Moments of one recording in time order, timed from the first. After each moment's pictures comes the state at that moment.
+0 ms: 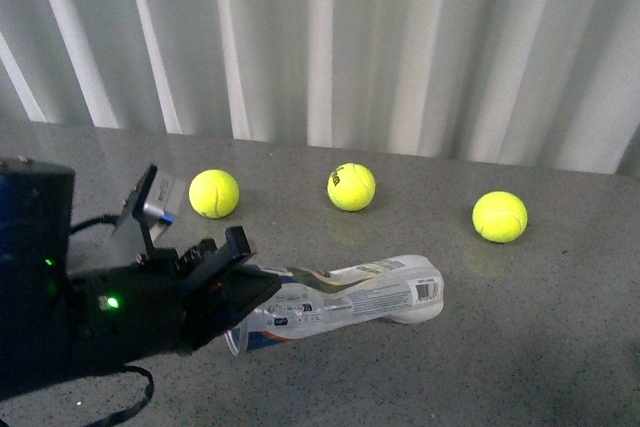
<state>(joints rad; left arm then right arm) -0.29 2.01 0.63 0.94 0.48 -0.66 0.00 0.00 0.01 0.00 0.00 -0.01</state>
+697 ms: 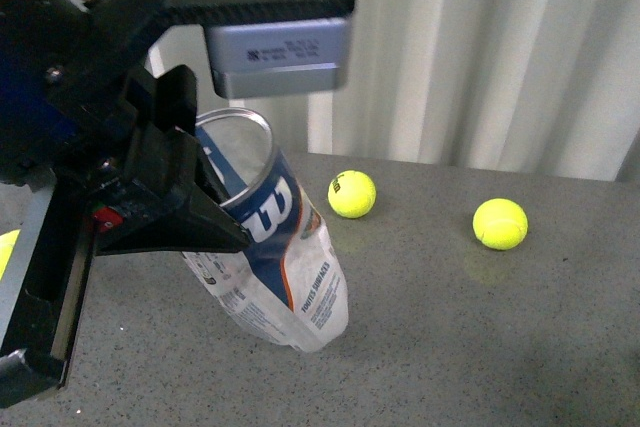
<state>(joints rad) -0.44 1.50 1.12 -0.58 0.26 1.02 0.00 0.00 0.01 0.00 0.00 -0.01</state>
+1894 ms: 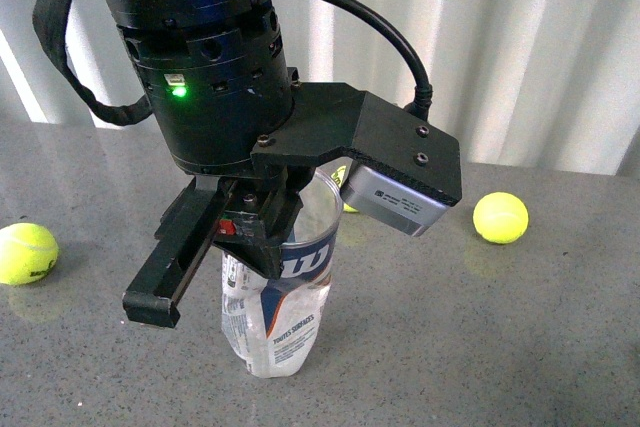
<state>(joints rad) -0.54 1.90 1.54 -0.95 0.01 1.28 0.00 0.00 0.01 0.00 0.00 -0.01</state>
